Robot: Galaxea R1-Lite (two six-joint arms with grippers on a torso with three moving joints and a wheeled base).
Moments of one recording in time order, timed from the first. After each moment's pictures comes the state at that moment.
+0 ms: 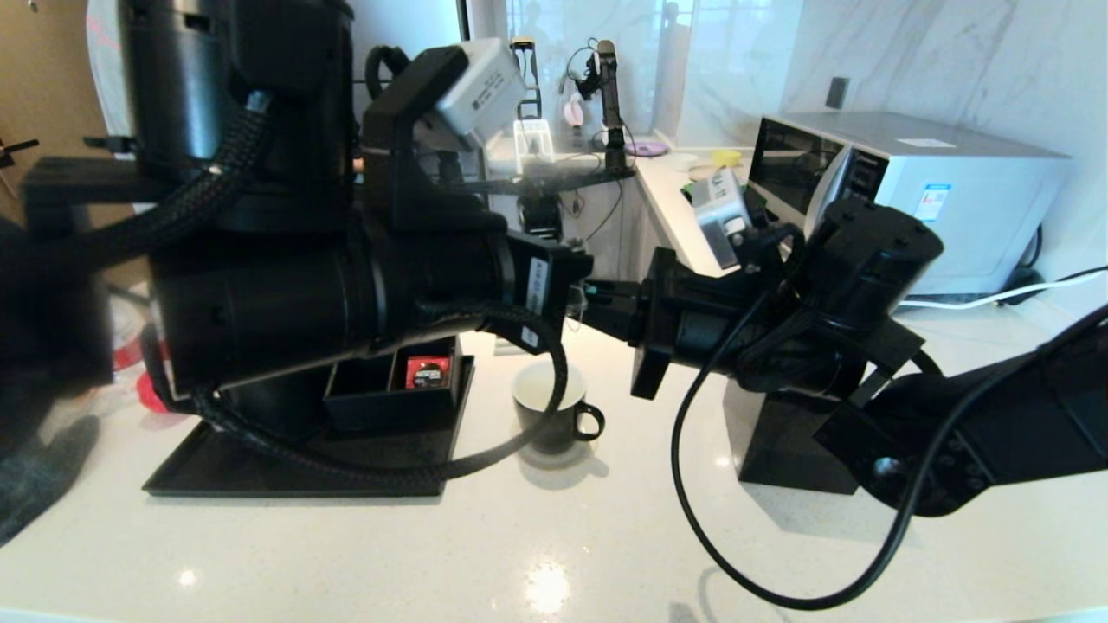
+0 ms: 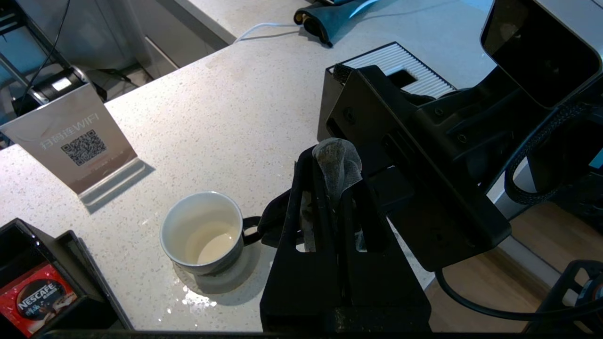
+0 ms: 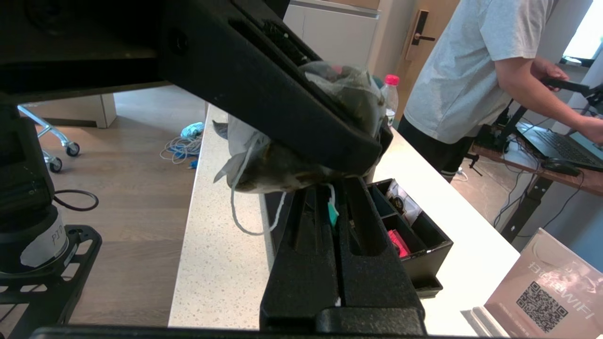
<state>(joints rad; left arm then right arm) -0.83 1.55 -1.23 -0.09 0.06 -0.07 0.64 1.91 -1.01 -1.19 0.73 -0.03</state>
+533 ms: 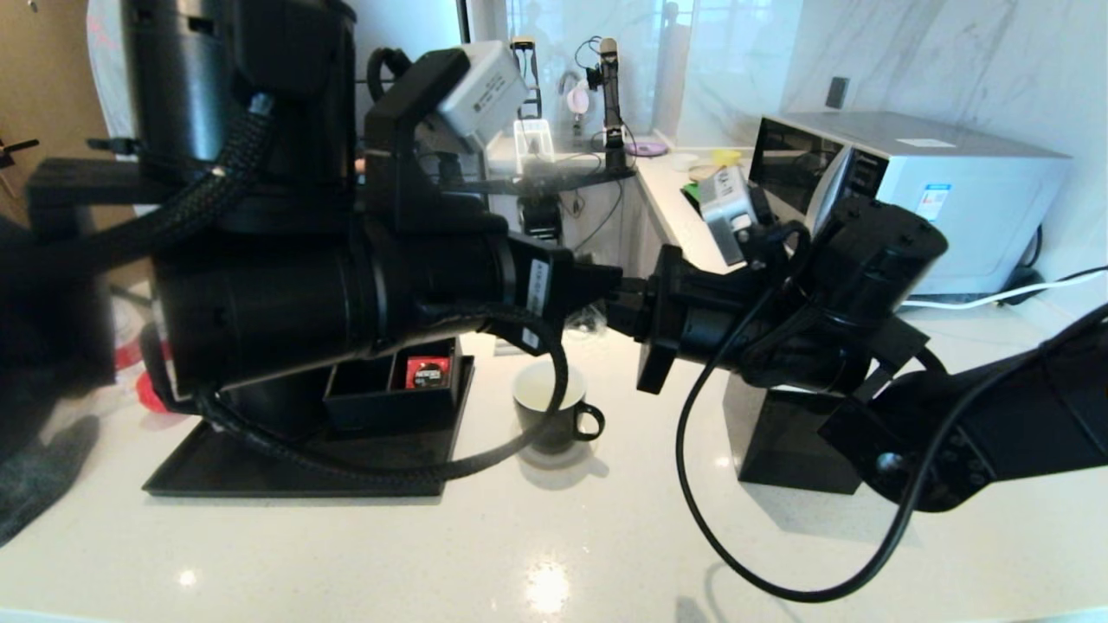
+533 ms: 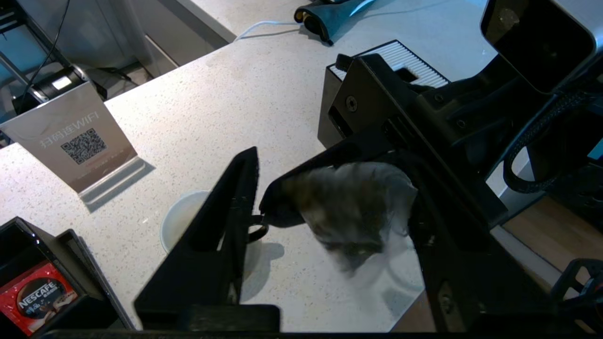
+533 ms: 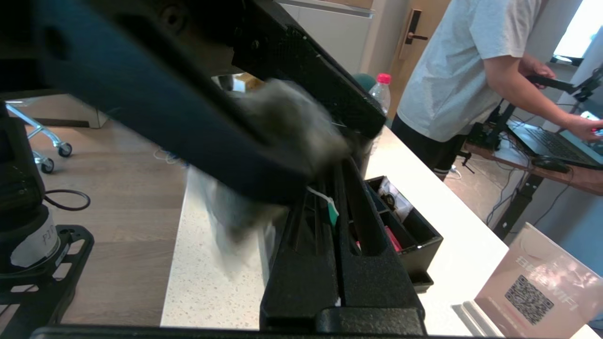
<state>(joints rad) -0.83 1.55 -1.23 -0.09 0.06 -0.07 0.62 1.91 -1.01 -1.19 0.73 -0.03</state>
